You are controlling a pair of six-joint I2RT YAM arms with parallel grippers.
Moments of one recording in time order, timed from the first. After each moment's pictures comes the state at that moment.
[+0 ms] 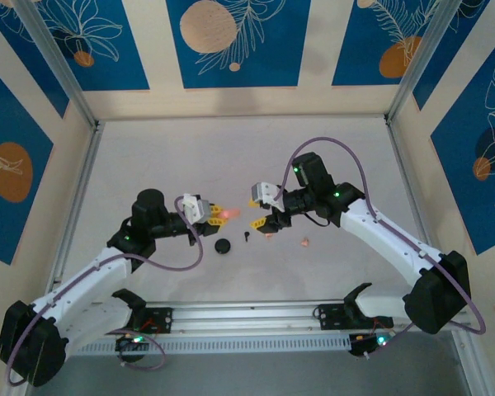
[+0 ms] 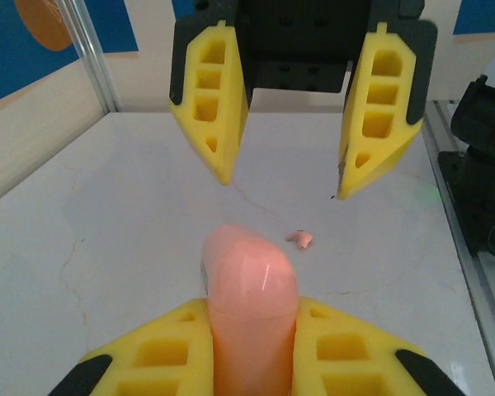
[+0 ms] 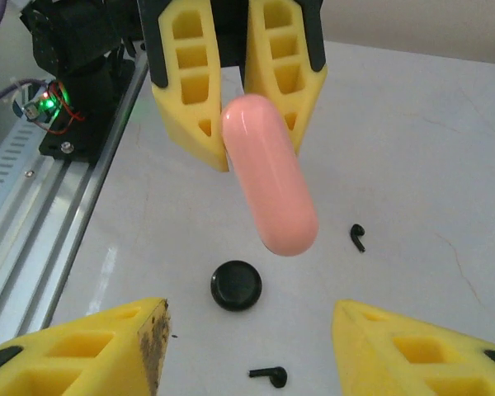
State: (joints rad) left arm -0.52 0.94 0.55 0.12 0.72 0.31; right arm 0.58 1.25 1.03 -0.55 -0.79 -0.77
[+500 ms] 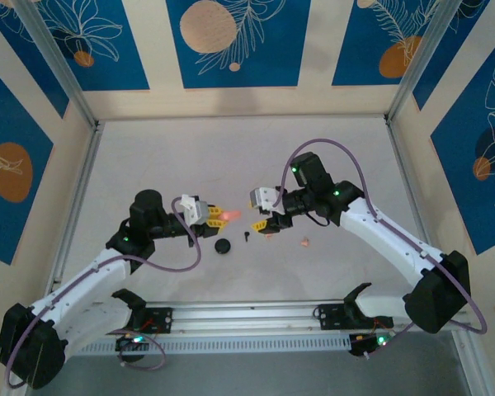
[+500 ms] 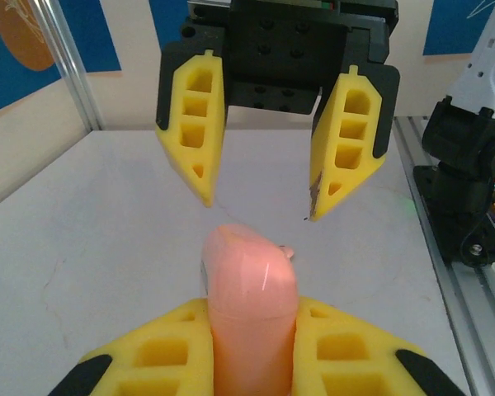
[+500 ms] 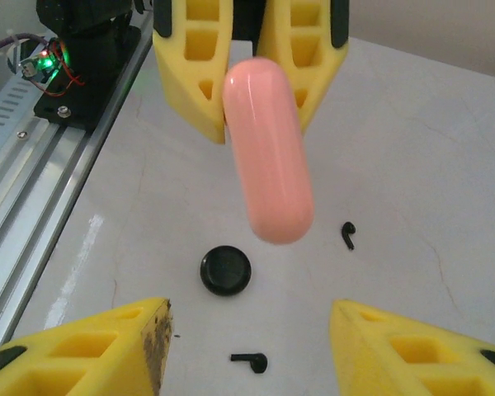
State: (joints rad) left arm -0.52 0.92 0.54 0.14 0.78 0.29; right arm 0.62 1.27 1.08 -0.63 -0.76 -0.91
